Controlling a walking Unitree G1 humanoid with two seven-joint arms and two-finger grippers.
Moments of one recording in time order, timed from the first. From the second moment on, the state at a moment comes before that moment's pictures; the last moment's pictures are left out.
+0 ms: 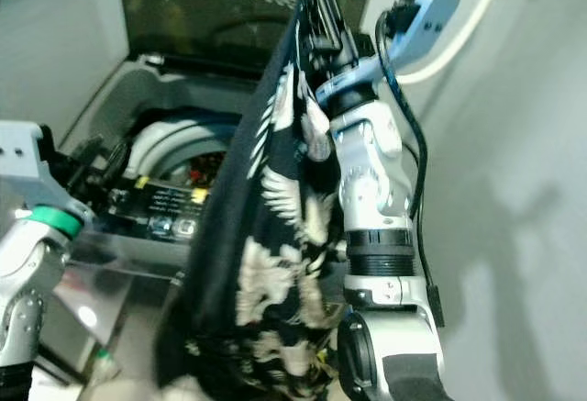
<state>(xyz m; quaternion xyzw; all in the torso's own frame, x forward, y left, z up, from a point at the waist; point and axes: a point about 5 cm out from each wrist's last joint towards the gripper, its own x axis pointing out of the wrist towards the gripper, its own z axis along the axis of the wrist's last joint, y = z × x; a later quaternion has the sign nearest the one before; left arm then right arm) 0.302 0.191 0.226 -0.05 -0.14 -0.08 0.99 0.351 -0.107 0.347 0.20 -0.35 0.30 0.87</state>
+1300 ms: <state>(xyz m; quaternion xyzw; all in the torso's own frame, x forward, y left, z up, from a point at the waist) 0.285 0.187 0.226 -0.05 -0.16 -0.08 0.98 0.351 -0.082 0.303 0.19 -0.23 0.35 0.89</state>
